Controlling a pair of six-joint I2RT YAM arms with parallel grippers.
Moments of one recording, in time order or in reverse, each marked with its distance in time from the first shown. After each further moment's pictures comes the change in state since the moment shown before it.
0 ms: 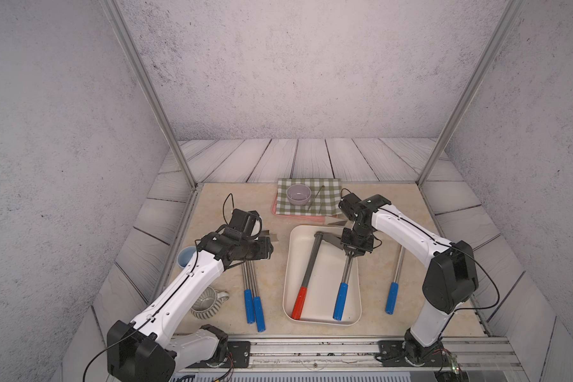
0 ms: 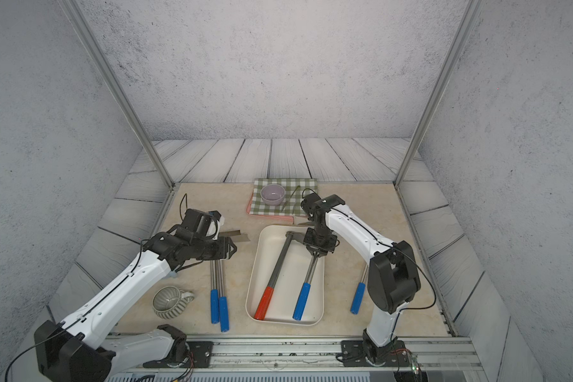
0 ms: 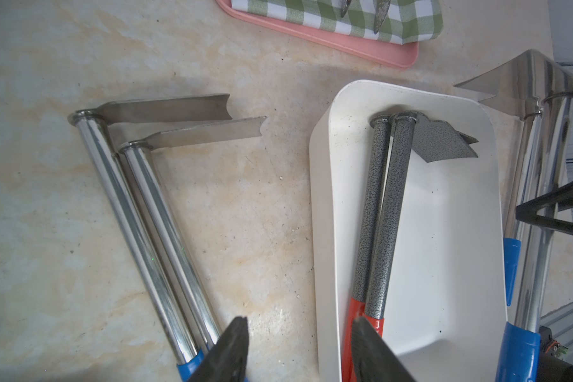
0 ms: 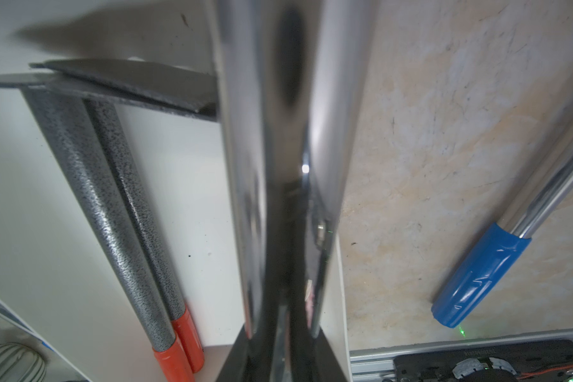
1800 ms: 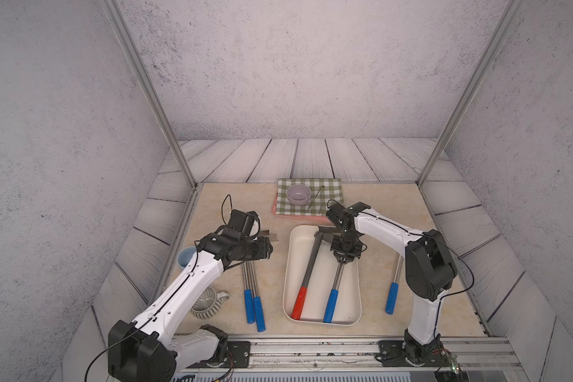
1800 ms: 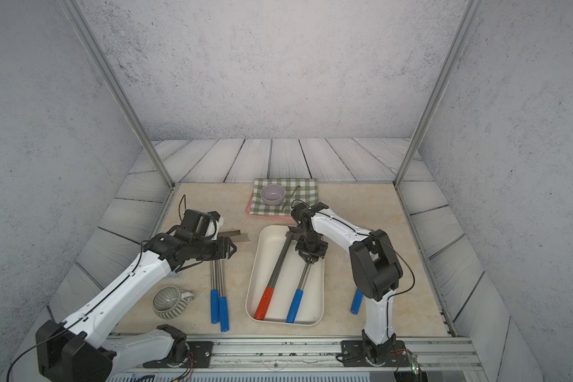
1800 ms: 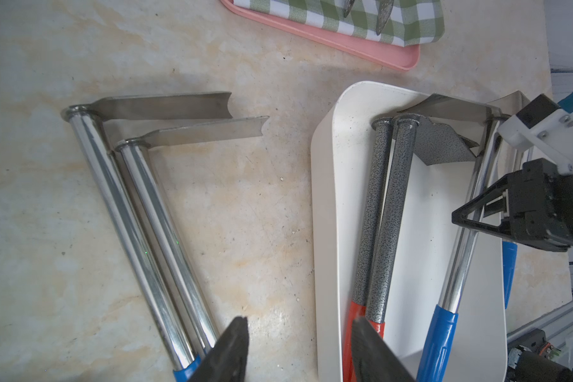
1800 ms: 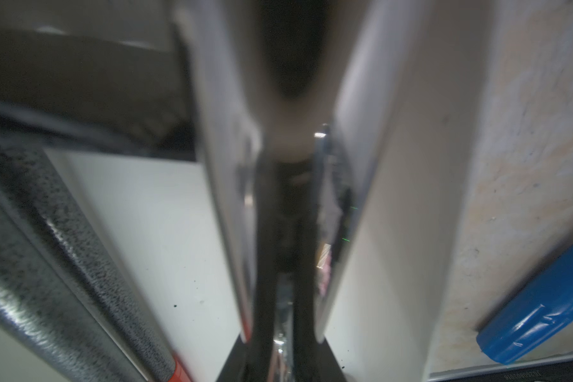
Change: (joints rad) left arm 0.023 0.000 -0.024 0.029 0.025 0.000; right arm 0.050 0.143 -0.034 0.097 0.004 0.076
